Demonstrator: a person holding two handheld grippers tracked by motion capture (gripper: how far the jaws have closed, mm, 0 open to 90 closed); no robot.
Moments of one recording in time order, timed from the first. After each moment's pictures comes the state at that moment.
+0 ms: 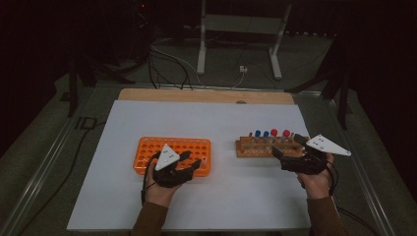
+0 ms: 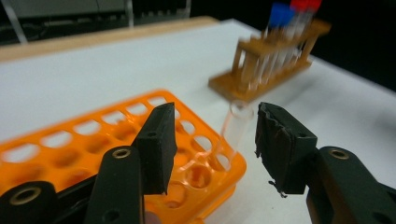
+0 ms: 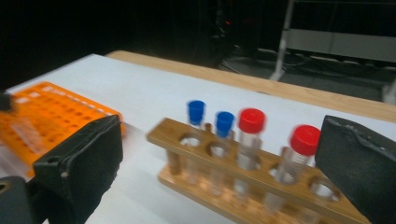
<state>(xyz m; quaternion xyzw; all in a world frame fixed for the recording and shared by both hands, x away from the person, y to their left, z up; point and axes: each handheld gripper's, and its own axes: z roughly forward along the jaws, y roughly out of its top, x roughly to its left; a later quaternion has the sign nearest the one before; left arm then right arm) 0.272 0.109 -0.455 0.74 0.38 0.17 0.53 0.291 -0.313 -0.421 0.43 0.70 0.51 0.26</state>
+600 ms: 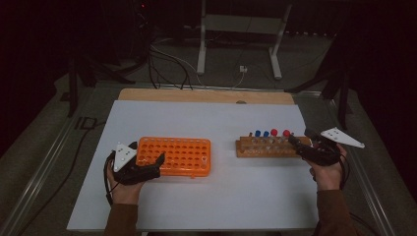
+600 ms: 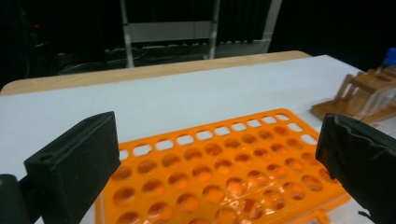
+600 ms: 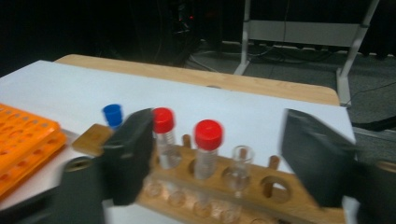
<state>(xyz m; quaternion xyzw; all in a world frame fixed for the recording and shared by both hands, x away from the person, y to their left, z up) 0.265 0.185 -0.451 0.67 0.47 0.29 0.50 0.314 -0.355 -0.421 0.48 0.67 0.48 0.29</state>
